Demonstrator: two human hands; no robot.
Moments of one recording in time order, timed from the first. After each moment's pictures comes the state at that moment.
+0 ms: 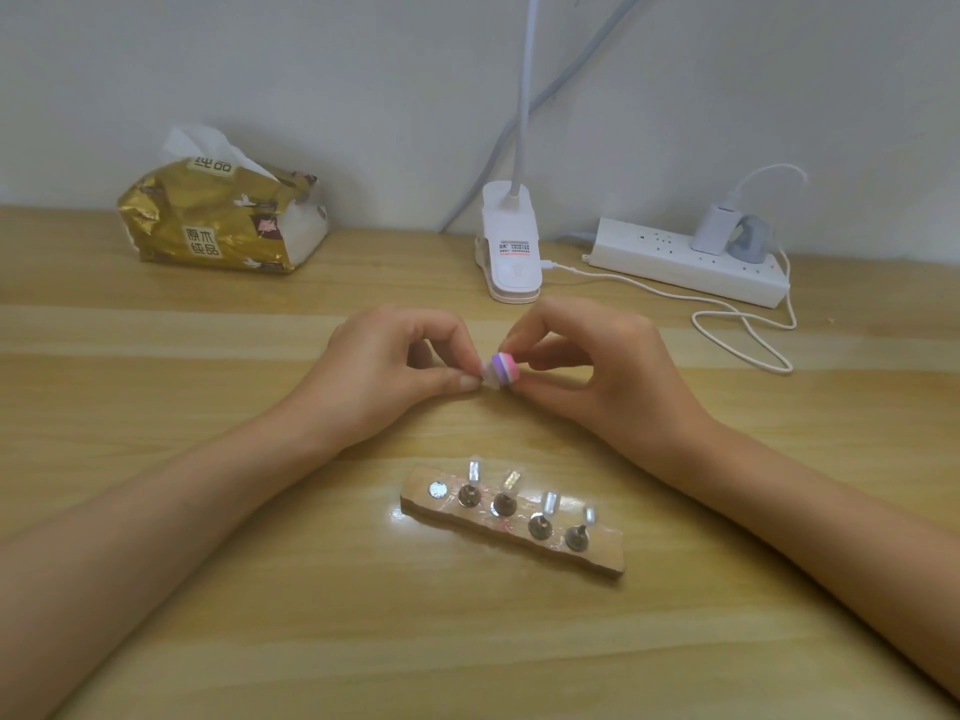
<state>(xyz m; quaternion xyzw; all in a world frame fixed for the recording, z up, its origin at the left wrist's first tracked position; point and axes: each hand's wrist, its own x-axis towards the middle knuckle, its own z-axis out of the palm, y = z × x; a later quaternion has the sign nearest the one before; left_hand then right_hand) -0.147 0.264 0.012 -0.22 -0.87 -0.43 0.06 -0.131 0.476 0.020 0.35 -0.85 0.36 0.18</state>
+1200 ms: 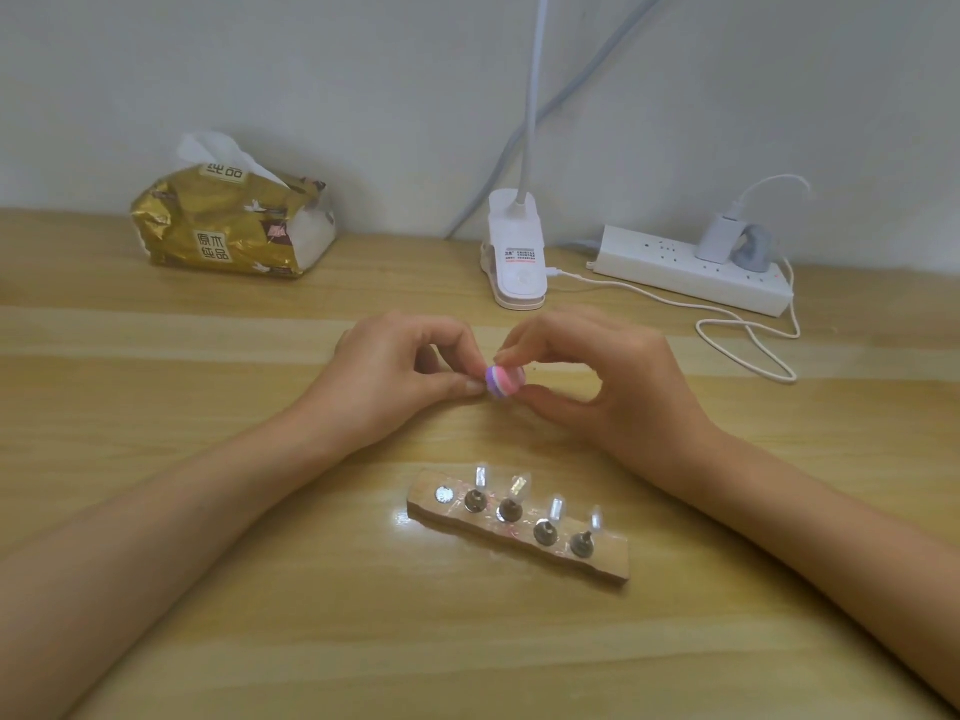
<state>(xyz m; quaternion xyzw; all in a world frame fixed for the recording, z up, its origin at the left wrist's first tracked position) -0.144 0.265 0.013 -0.20 -0.88 -0.43 0.05 -0.135 0.477 0.016 0.38 -0.84 0.33 0.21</state>
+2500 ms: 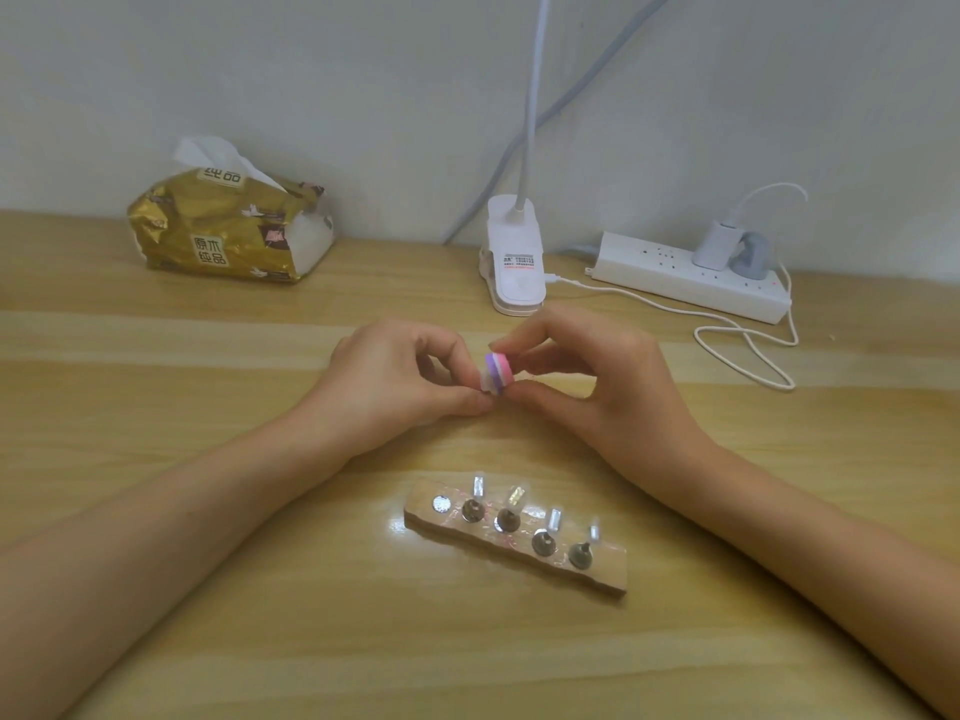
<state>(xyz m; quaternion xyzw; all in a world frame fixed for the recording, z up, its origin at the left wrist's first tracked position) -0.141 0.271 0.017 -0.12 -0.87 -0.47 0.02 -0.130 0.471 0.022 0.32 -0.84 0.42 0.16</state>
